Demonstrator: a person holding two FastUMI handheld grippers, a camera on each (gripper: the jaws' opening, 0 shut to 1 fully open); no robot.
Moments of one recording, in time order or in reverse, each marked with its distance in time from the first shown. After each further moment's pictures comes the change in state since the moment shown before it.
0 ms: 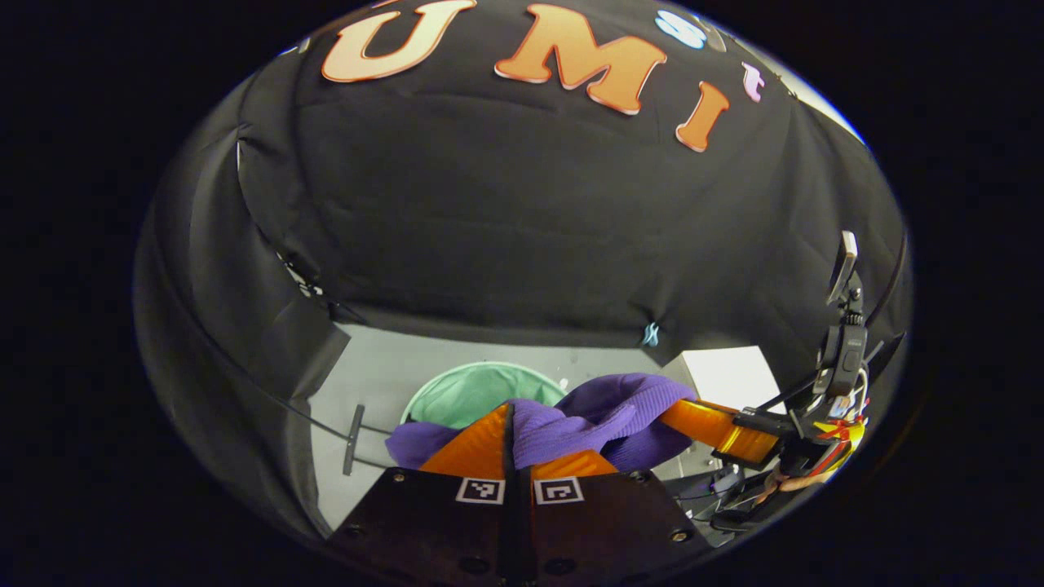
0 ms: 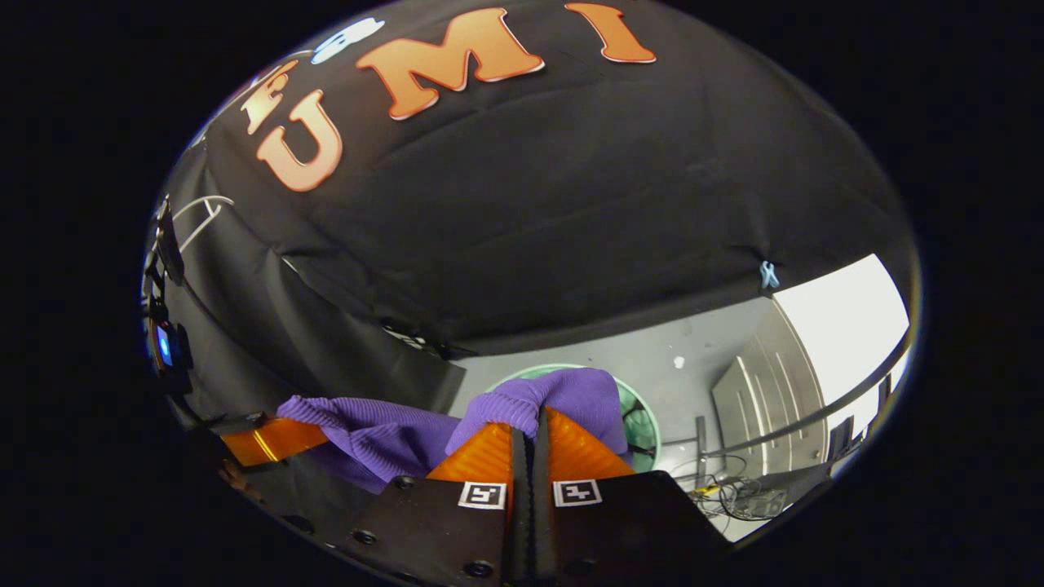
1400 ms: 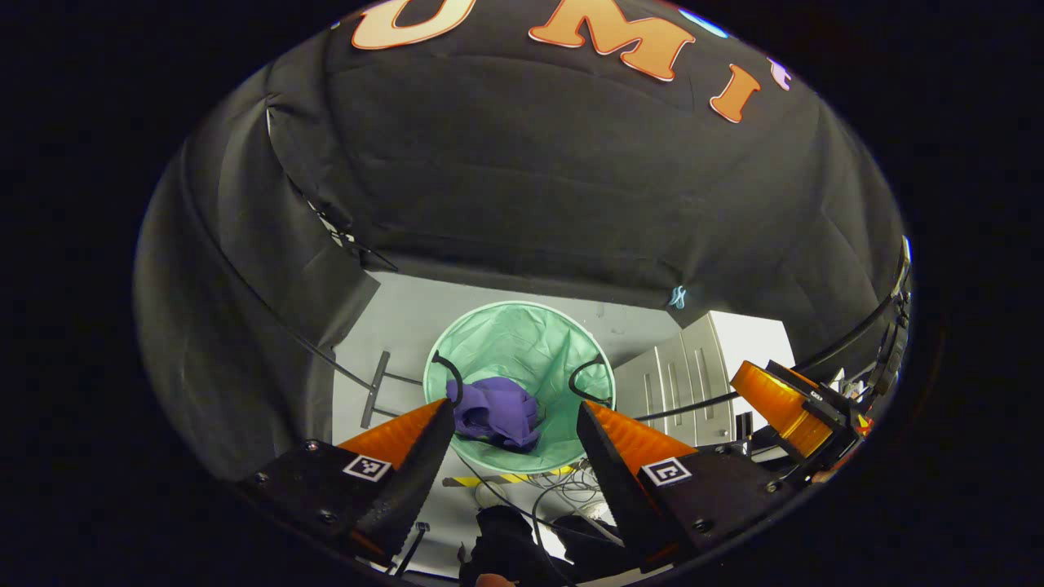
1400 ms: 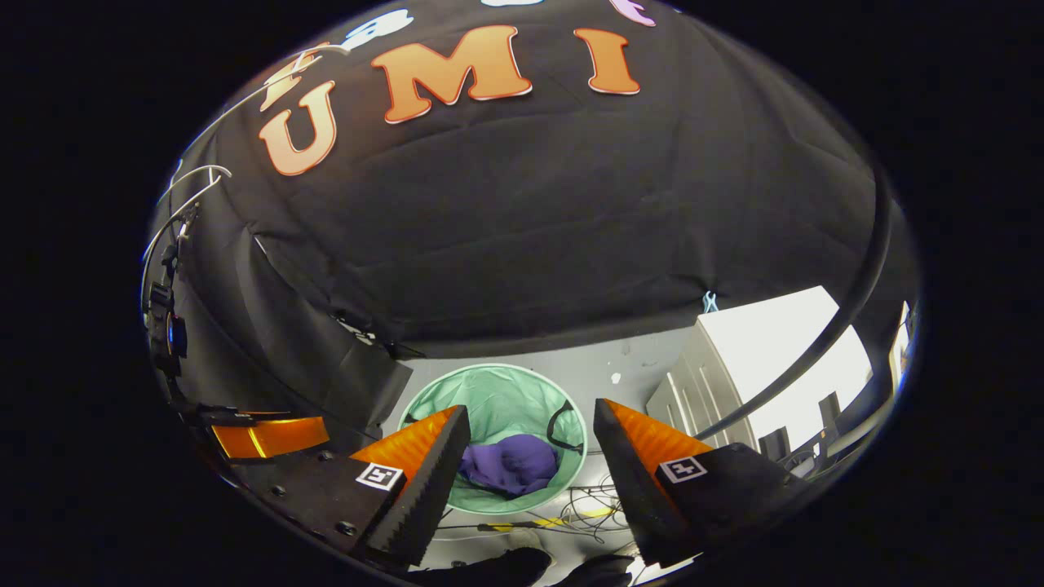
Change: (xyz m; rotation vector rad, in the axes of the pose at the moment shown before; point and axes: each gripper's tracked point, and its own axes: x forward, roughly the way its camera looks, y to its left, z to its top) left arm -0.026 -0.011 -0.013 -0.059 0.109 0.090; right arm -0.090 -0.036 0.014 -0.107 -0.155 -0.138
